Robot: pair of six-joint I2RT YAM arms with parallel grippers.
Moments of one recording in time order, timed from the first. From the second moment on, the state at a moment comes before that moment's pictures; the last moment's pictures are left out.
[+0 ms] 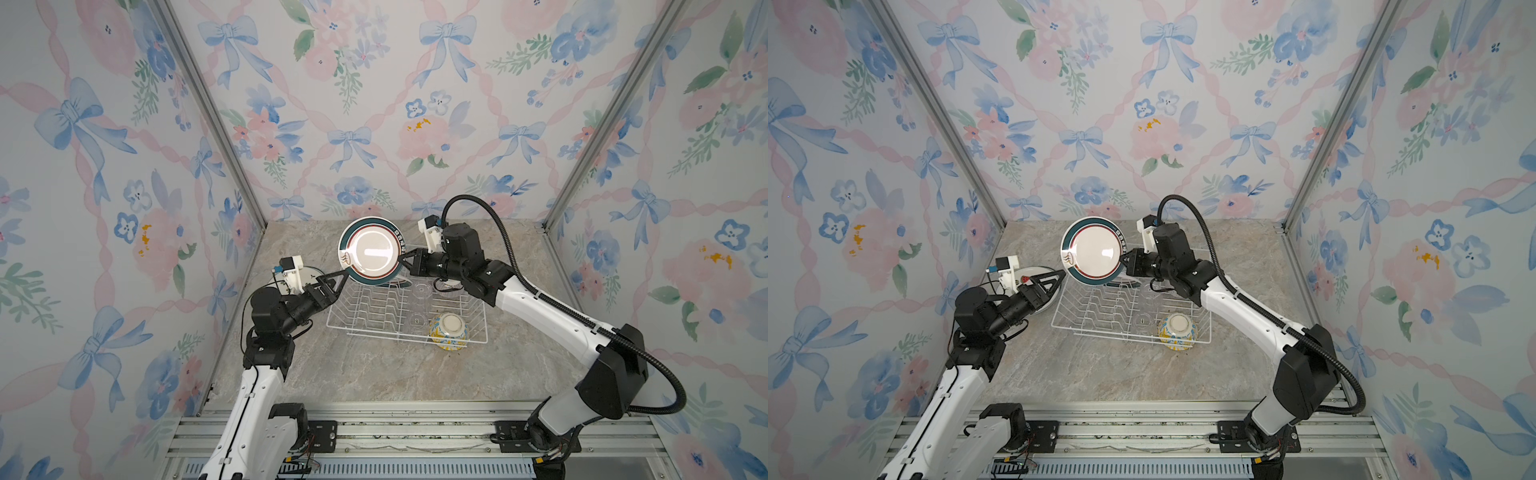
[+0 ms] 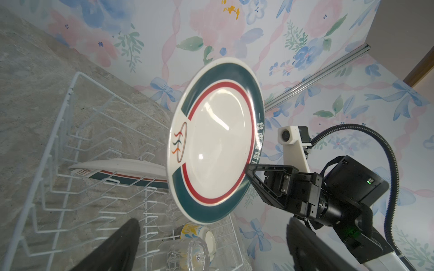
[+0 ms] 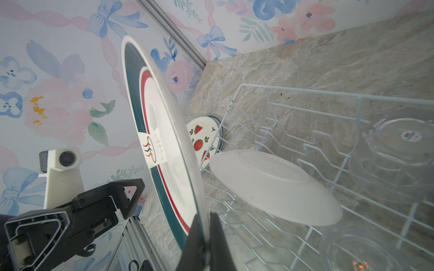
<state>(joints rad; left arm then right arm) 0.01 0.83 0.55 0.20 0.69 -0.91 0.68 1.58 1.40 -0.23 -0.28 0.65</state>
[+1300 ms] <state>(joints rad) -0.10 1.11 0.62 0.41 0.65 -0.98 0.72 1.50 1.25 -0.11 -0.34 0.80</state>
